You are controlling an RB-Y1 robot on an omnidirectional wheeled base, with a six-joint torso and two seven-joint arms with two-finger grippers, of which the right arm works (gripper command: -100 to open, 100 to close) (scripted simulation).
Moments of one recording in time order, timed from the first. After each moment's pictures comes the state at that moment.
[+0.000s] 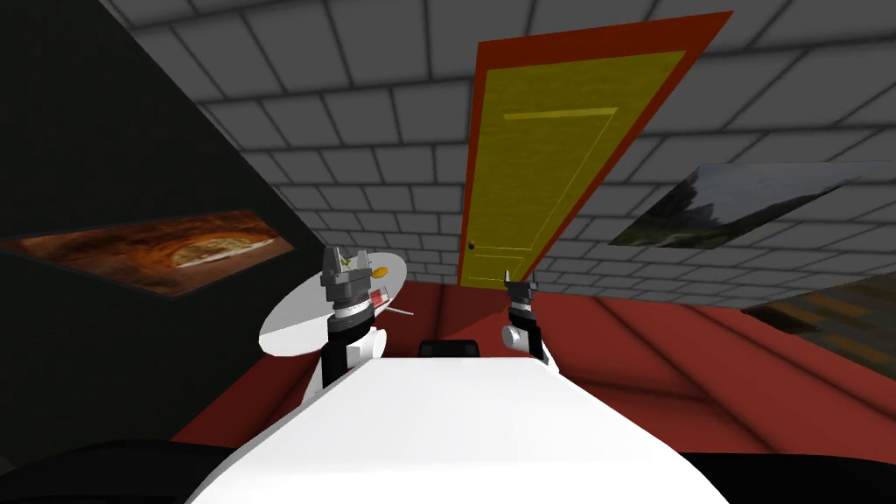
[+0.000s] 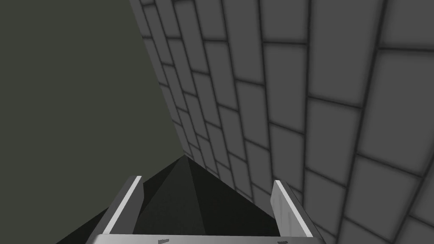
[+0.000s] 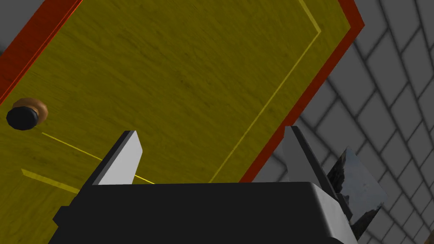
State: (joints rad) arm 0.34 -0.10 -0.02 -1.73 -0.30 -0.71 -0.56
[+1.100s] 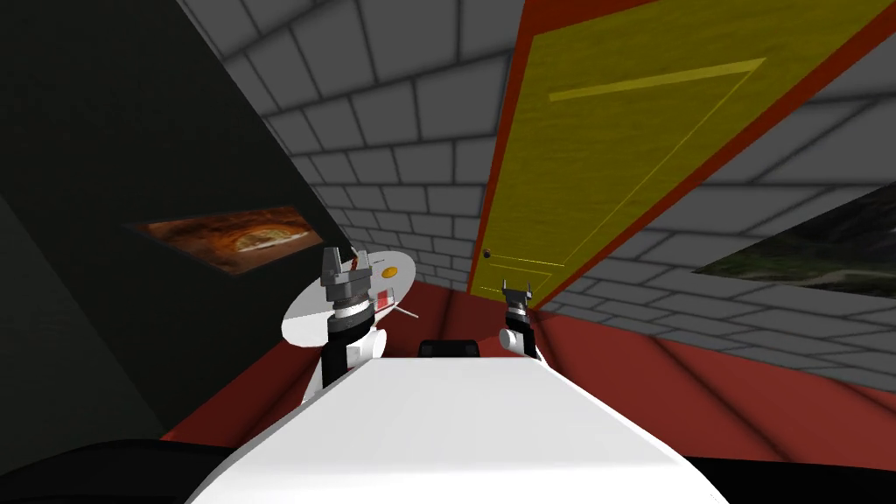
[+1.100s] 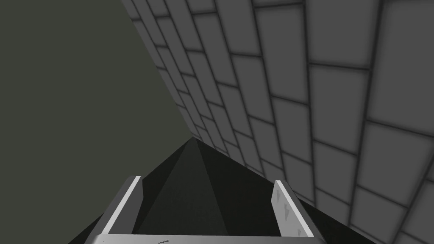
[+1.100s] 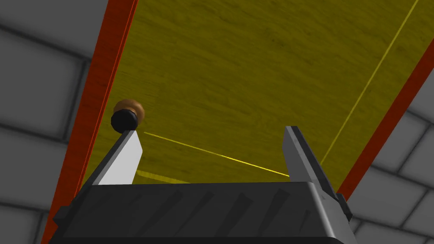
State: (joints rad) arm 0.27 -0.11 -0.02 -1.46 -0.45 -0.75 -0.78
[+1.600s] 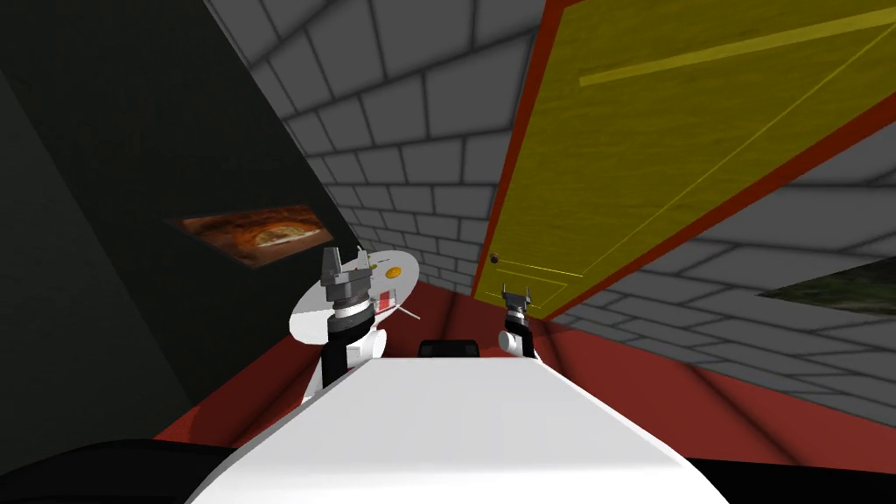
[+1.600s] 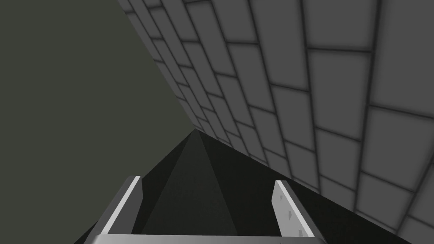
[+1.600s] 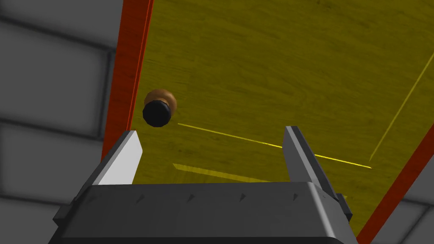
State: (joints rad) arm 0.25 -0.11 -0.01 -1.35 -0.51 -0.76 -0.87
